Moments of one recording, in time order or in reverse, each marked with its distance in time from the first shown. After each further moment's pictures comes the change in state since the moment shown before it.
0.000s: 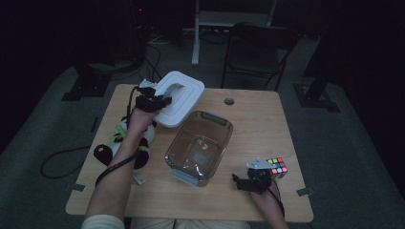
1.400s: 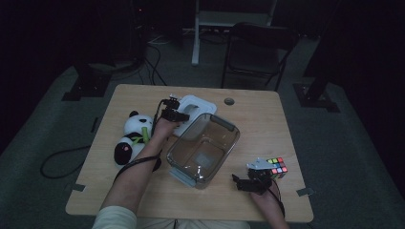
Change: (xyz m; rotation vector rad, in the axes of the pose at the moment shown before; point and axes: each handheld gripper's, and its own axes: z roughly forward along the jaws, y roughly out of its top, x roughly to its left) left arm -0.022 -0.040 0.102 0.305 -0.013 -0.103; right arm 0.000 -0.001 -0.001 -0.004 0.013 -0.001
